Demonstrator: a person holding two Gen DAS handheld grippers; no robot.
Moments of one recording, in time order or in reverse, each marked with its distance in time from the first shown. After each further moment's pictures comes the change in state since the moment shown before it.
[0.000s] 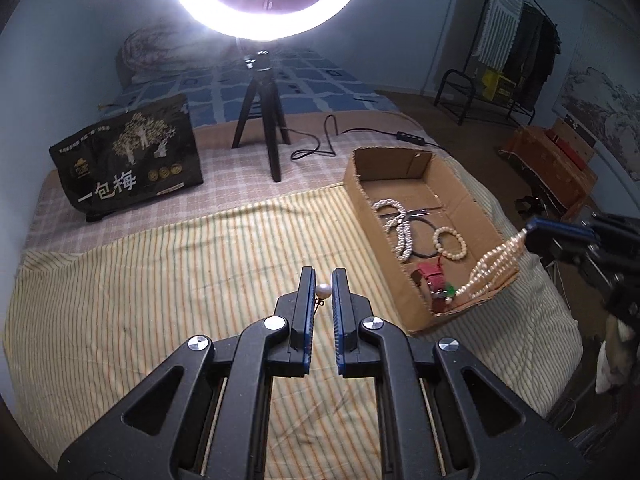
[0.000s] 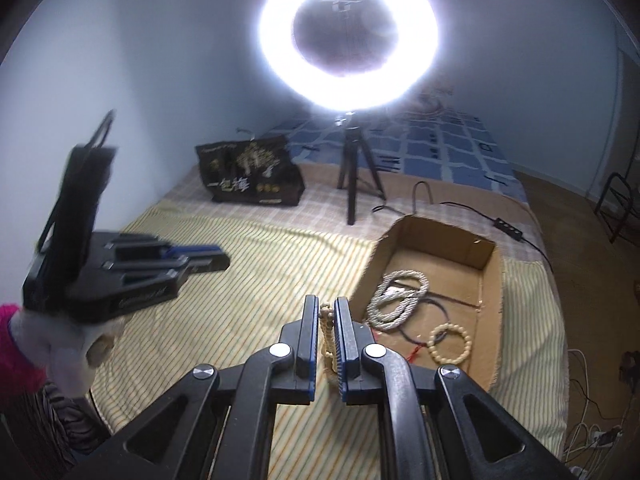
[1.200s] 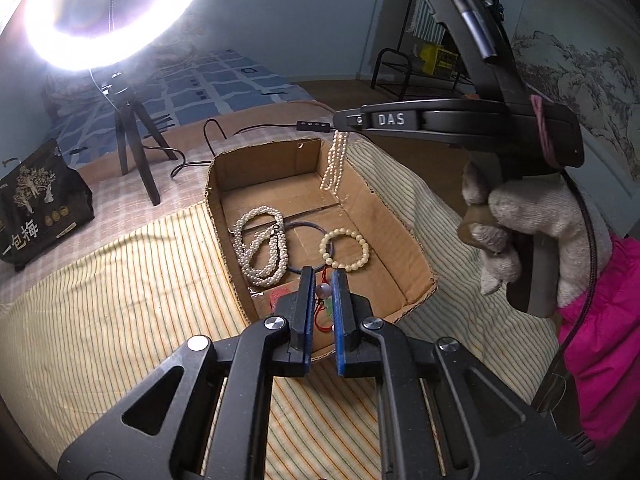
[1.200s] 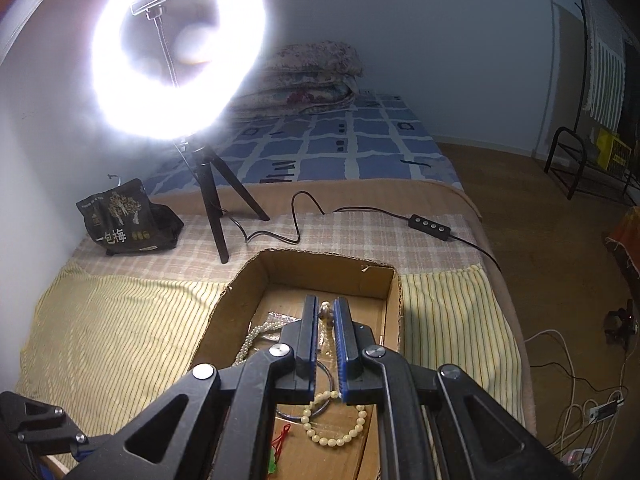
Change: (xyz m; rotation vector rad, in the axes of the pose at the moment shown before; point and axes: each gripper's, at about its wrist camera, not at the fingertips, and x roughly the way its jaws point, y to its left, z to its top) left arm 0.050 -0.122 0.010 0.147 0.027 -0.148; right arm 0.073 -0.138 0.041 0.180 0.009 -0.172
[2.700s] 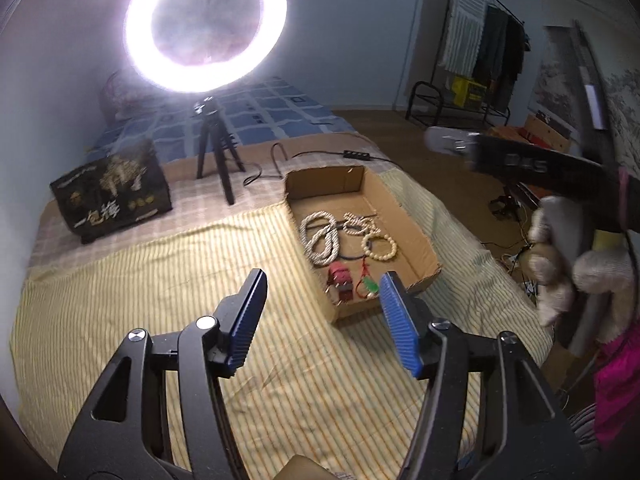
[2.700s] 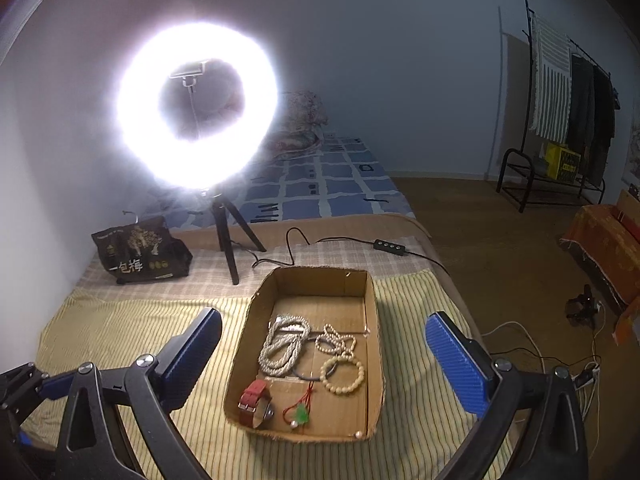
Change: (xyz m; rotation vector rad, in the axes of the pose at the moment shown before) left arm -0.116 0.021 -0.039 -0.079 -0.101 0.129; right arm -0.134 0.051 -0.033 0.053 -0.156 -0.143
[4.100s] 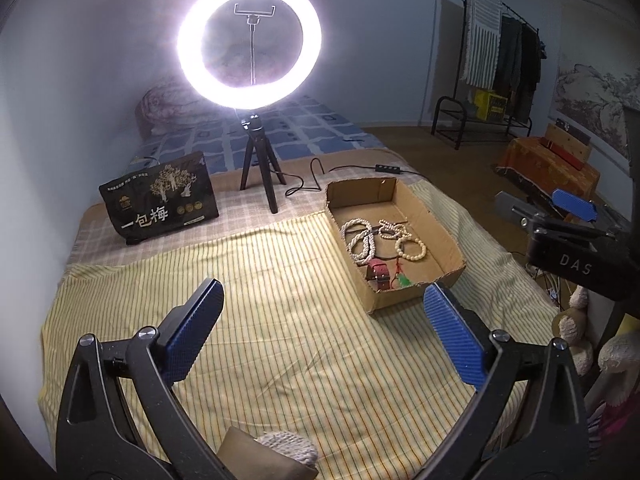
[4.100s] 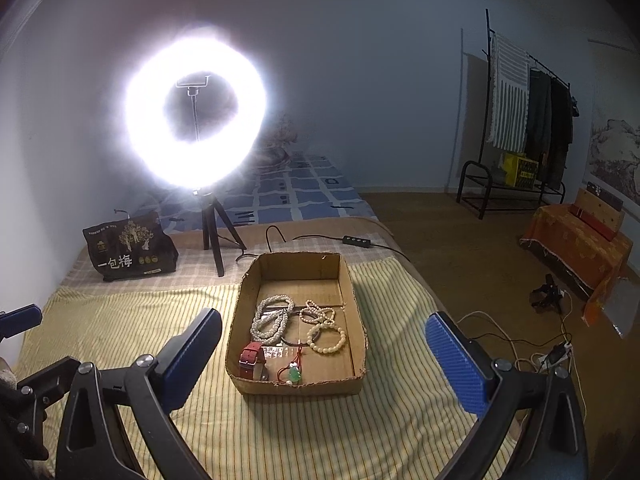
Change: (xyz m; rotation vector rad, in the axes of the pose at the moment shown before) left arm -0.047 0.014 -0.018 0.010 -0.077 0.112; right arm -0.064 0.028 -0.061 0.033 -0.090 -0.145
